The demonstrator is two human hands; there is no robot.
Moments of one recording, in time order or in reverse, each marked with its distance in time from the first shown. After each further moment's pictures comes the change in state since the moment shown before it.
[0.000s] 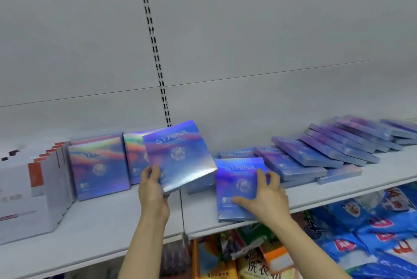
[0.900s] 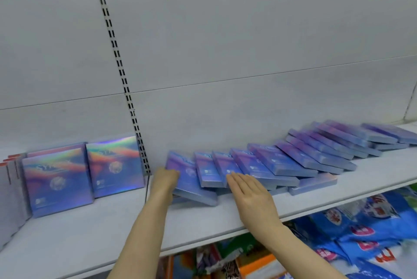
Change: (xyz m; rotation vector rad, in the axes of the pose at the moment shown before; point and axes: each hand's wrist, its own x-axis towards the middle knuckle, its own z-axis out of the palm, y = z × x) left_hand 0.020 -0.048 0.105 0.662 -0.077 -0.148; right_hand 0.053 0.072 0.014 -0.115 0.552 -0.727
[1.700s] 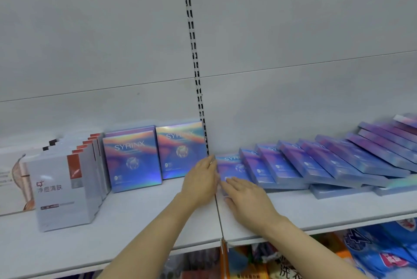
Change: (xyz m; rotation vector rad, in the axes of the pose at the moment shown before) left_hand 0.061 -0.053 -0.107 1.206 -0.207 0.789; right_hand 0.069 -0.164 0.045 0.082 -0.307 -0.103
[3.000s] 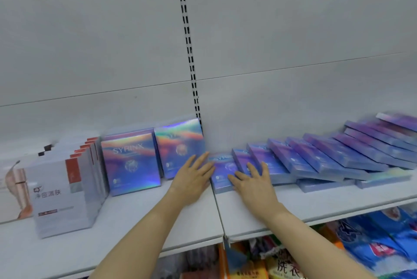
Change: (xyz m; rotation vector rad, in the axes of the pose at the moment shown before) left_hand 0.003 -0.042 0.003 0.685 -0.036 0.372; right_hand 0.012 0.028 0.025 -0.138 -0.281 0.270
